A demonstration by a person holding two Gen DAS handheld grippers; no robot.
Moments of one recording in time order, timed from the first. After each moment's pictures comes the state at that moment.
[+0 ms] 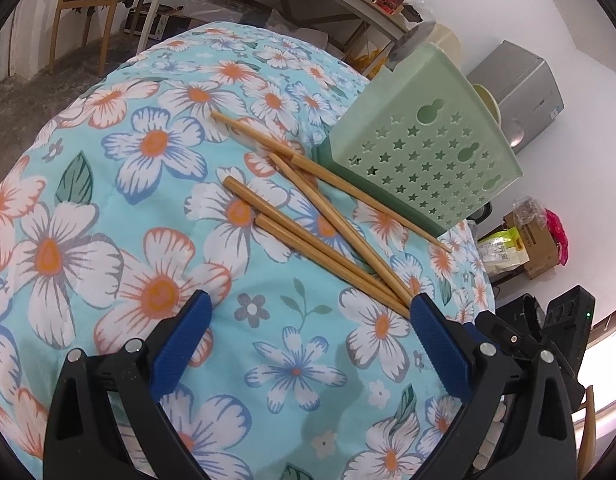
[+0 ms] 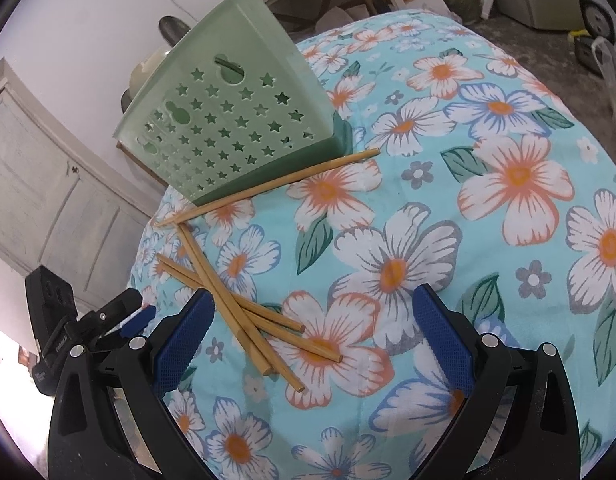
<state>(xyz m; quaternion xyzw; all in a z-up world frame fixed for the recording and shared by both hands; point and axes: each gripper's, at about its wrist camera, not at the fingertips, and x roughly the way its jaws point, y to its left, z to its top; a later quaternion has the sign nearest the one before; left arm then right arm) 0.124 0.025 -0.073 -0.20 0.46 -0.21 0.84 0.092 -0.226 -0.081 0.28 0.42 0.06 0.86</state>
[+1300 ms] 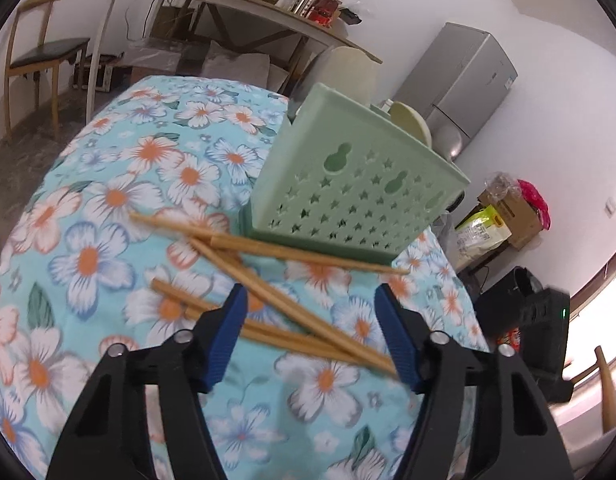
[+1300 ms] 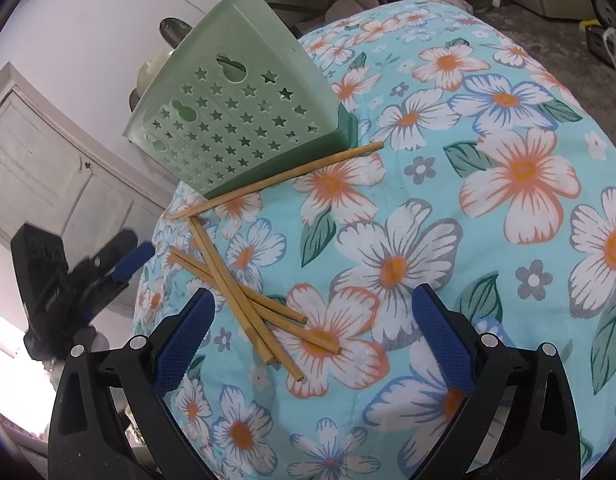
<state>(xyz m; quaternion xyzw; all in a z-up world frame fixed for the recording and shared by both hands) 0.150 -0.010 -0.027 -0.14 0.41 -0.28 0.86 0.089 -0.234 -0.081 0.30 0.43 0.09 0.85</state>
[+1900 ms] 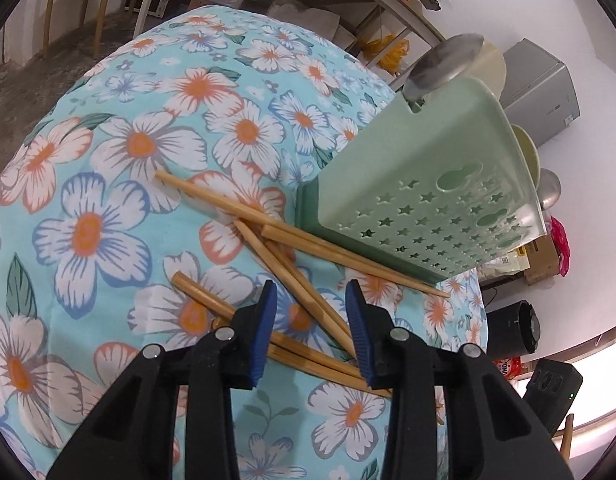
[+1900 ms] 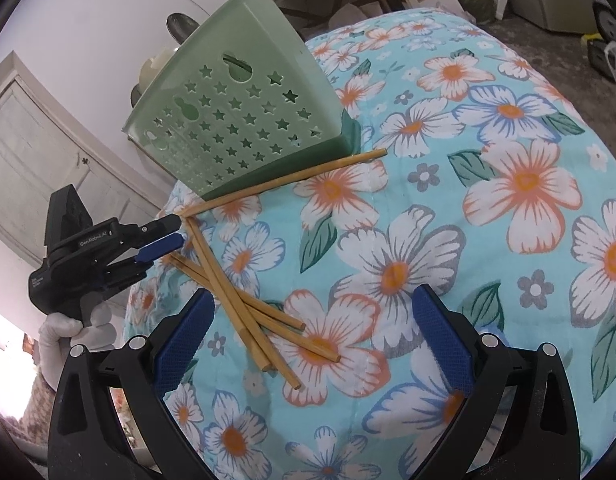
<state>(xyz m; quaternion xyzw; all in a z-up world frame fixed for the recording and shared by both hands) 0.197 -0.003 -0.059 -0.21 0.51 -0.20 0.81 0.091 -0.226 -0.081 0.27 0.42 0.08 0.86</state>
